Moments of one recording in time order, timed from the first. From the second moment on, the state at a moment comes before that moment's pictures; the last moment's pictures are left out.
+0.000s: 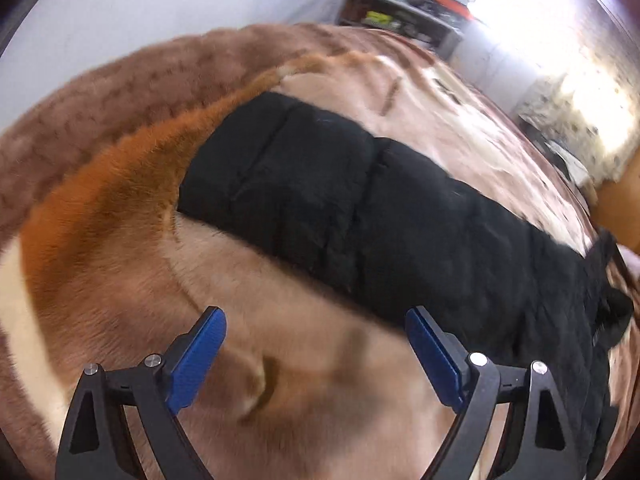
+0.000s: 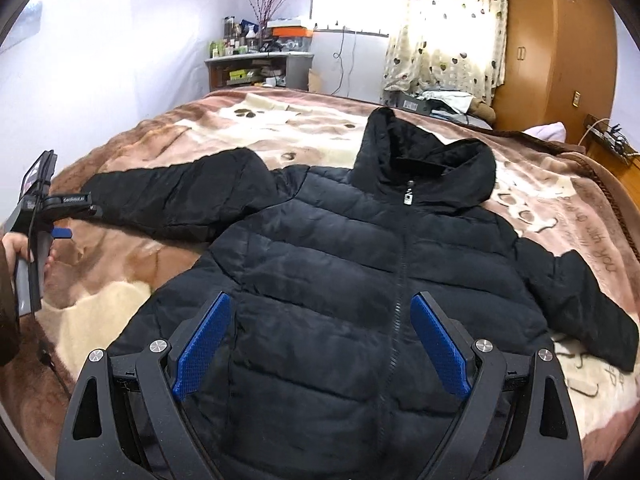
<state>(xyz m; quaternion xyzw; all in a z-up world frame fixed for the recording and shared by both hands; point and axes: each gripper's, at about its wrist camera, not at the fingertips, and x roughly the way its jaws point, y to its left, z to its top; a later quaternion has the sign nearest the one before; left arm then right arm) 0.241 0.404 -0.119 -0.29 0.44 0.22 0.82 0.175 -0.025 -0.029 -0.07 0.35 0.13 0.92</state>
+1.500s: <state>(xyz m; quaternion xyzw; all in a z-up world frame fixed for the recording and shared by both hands) 0.278 0.033 0.024 0.04 0.30 -0.14 0.94 0.192 -0.131 -0.002 -0.02 0.31 0.03 0.95</state>
